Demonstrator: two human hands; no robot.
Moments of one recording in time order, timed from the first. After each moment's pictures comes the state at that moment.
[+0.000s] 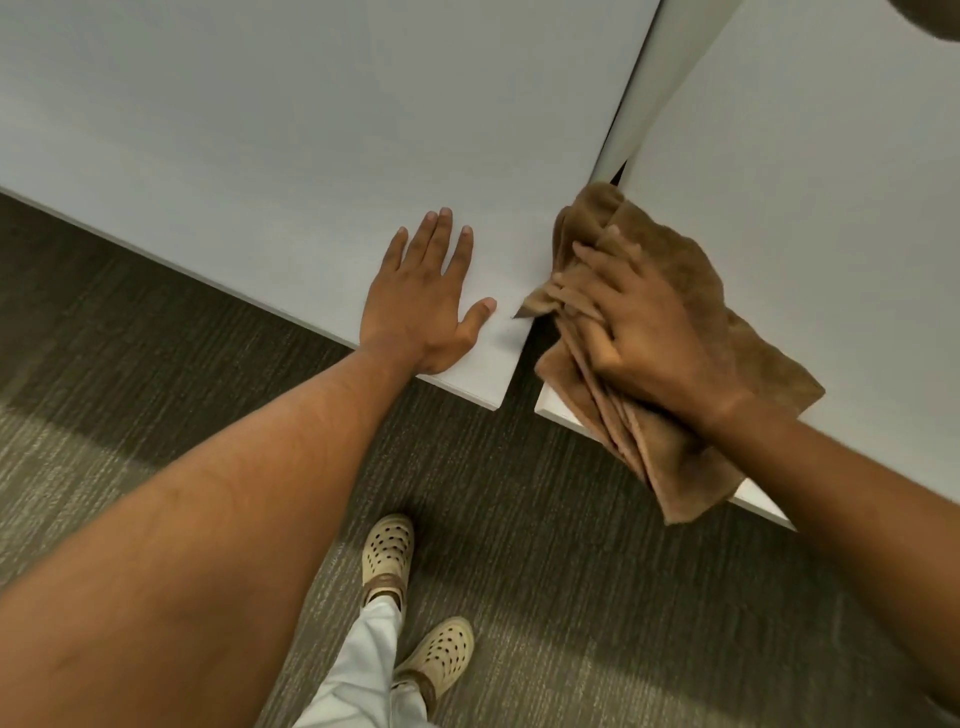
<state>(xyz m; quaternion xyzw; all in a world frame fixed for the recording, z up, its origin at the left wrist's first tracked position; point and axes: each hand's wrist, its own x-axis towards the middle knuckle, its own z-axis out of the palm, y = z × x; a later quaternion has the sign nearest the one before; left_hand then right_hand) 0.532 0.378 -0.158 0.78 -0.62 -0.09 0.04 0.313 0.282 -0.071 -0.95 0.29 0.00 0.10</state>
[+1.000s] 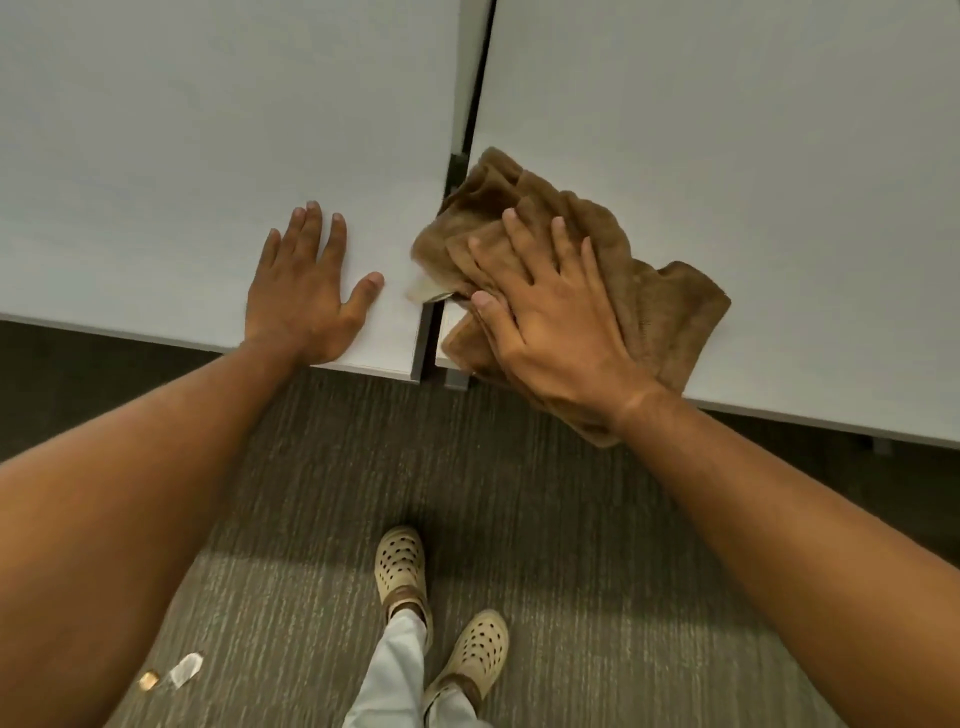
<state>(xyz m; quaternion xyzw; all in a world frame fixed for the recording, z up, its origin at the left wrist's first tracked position) 0.534 0.377 -0.160 0.78 -0.62 -0.08 0.02 0.268 0.340 -0.081 -0.88 0.46 -0.03 0.12</state>
